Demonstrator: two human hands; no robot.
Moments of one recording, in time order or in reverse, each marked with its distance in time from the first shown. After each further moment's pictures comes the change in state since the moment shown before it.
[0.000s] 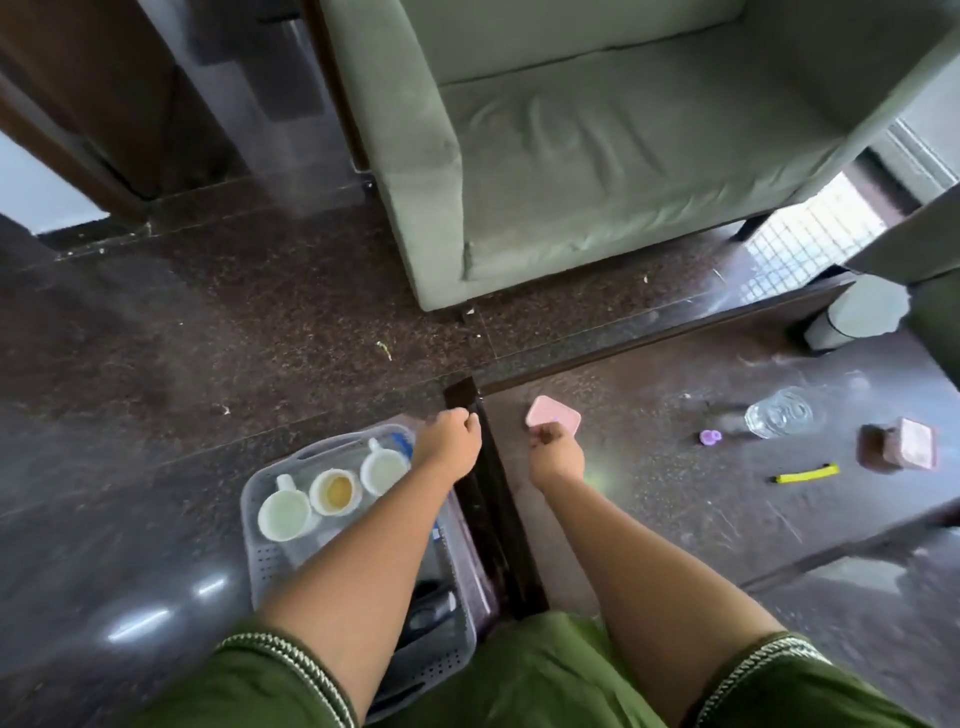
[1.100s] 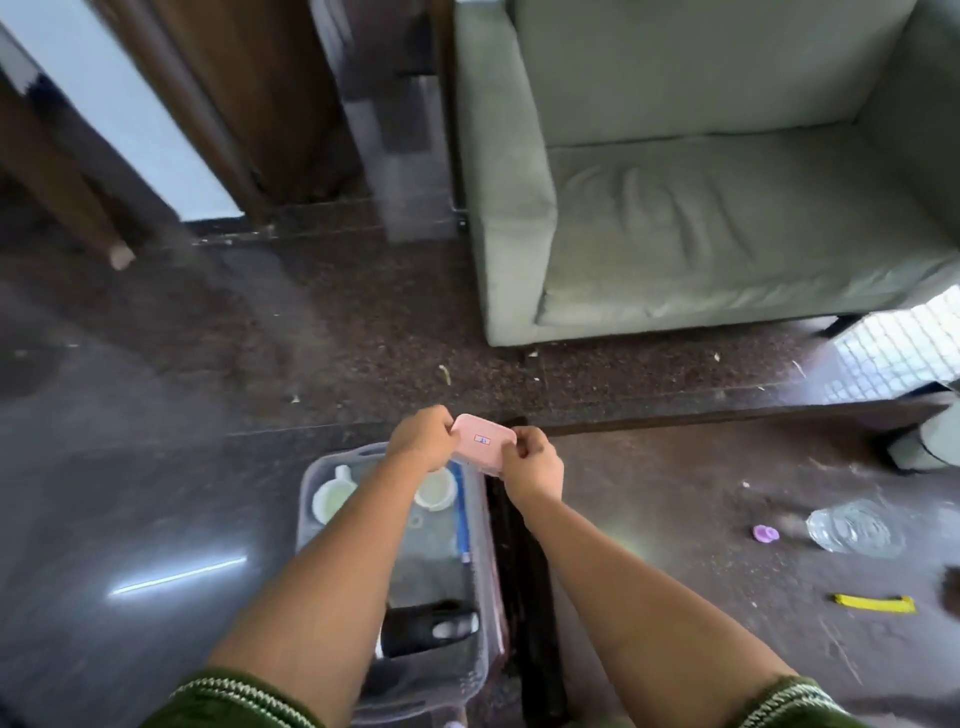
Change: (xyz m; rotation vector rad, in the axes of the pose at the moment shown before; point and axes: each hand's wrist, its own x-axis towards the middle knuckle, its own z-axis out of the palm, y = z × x) left_hand -0.016 -0.056 -0.089 -0.012 0.051 -0.208; right_hand -0.046 -0.069 0.048 -0.013 -0.145 -0.314
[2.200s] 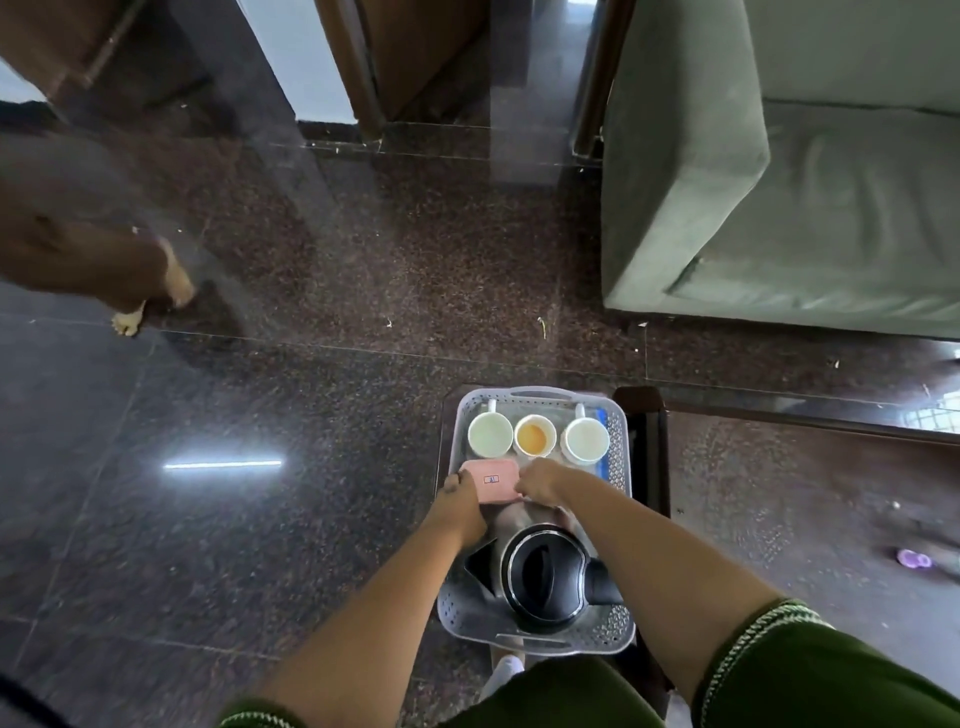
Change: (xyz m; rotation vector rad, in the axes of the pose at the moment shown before) left_hand -0.074 -0.222 0.065 -0.174 -0.303 -0.183; right_hand -0.056 -0.007 0.184 -0.917 -0.807 0.086
